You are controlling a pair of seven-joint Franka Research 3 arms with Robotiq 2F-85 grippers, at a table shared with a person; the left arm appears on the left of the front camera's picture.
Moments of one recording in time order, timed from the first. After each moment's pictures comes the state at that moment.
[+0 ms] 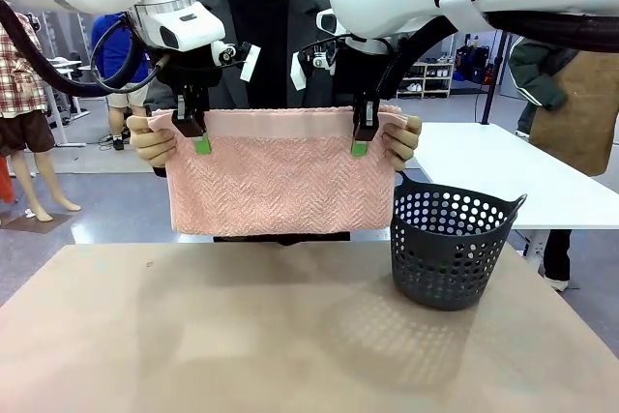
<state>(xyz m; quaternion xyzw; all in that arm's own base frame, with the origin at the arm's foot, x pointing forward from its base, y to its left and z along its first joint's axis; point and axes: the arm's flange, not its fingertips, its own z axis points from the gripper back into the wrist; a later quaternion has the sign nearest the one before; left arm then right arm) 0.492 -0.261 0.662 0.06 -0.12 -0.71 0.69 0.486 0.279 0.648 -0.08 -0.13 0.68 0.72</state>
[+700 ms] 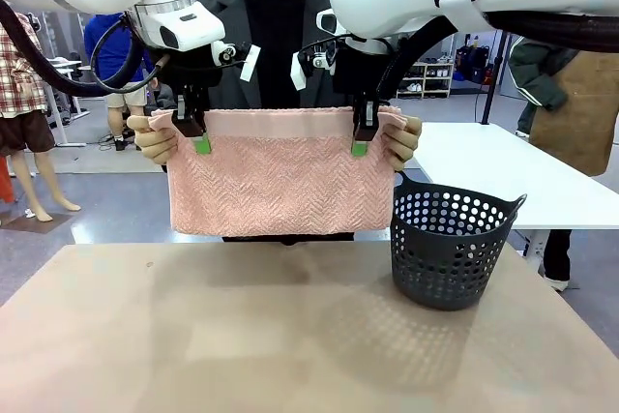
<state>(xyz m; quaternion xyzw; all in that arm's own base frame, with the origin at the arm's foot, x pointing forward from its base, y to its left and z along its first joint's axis) 0.492 -0.261 0.662 0.06 -0.12 -0.71 0.69 0.486 0.279 0.648 -0.08 -0.13 0.68 0.72</state>
